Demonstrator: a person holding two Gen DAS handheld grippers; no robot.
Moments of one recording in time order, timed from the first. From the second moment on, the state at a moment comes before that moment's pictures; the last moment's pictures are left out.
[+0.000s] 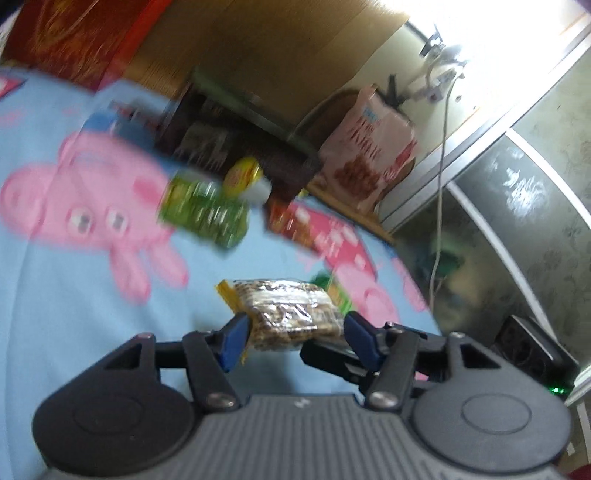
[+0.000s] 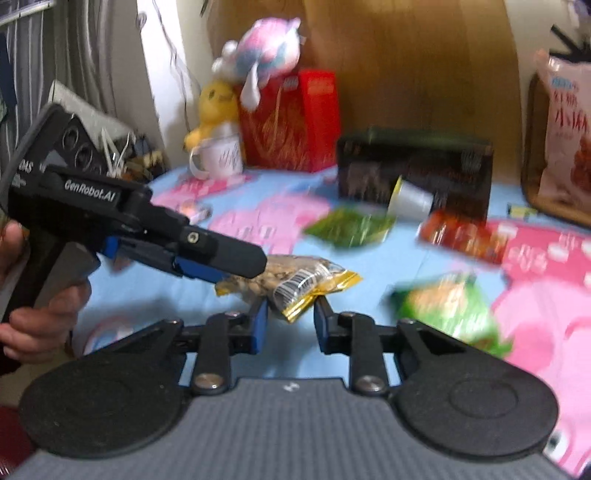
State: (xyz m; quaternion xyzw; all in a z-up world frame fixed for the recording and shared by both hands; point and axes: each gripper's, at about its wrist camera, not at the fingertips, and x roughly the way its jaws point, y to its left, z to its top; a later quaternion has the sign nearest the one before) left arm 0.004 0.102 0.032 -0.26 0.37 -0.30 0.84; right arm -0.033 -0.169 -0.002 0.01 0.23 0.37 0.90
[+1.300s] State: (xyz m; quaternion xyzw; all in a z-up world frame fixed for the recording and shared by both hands) left arm 0.046 0.076 0.020 -0.26 0.41 -0.32 0.81; right arm 0.016 -0.263 -0.016 0.18 0.30 0.28 0.89
